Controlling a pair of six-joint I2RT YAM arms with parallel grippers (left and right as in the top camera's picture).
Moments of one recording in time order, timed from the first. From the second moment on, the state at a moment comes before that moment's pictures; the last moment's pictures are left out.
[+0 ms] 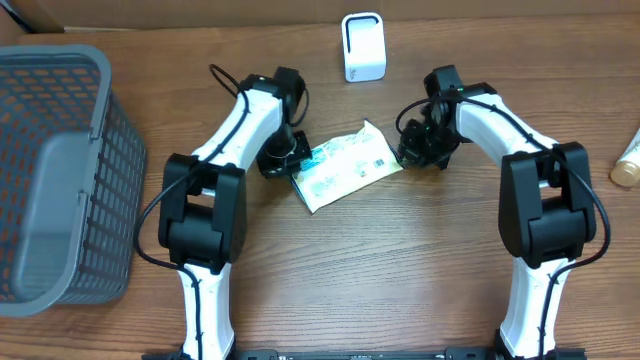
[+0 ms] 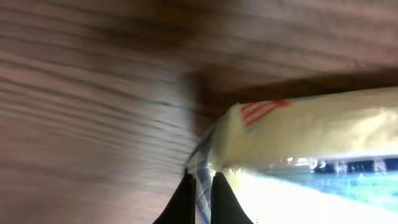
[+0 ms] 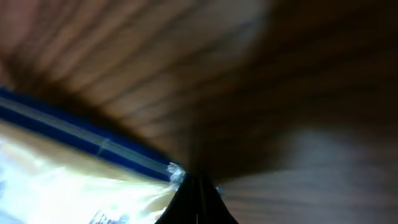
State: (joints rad) left arm -0.27 2.20 1.72 -1.21 0.10 -0.60; right arm 0.20 2.18 1.56 -0.88 -0.36 0.61
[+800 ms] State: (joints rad) left arm -0.26 2.20 1.79 -1.09 0.25 -0.52; right arm 0.29 2.07 1.56 -0.61 -0.49 0.53
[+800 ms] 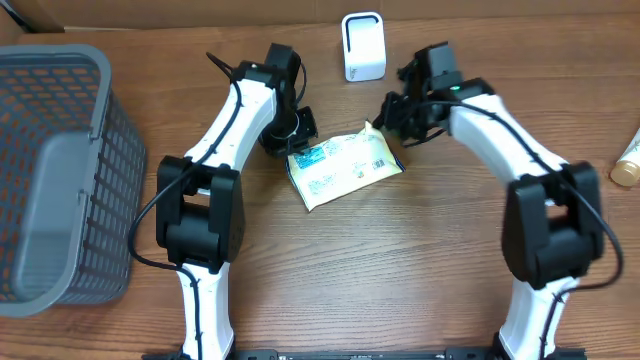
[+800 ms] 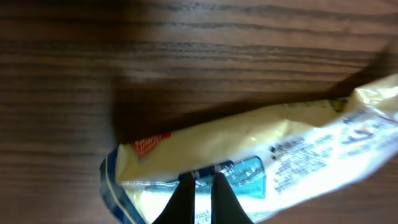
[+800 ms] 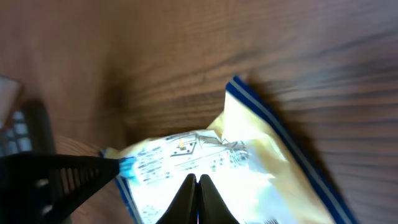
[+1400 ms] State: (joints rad) left arm -0.24 2.20 1.74 -1.10 -0.01 -0.52; right arm 0.32 2.17 1.59 -0.78 -0.20 0.58
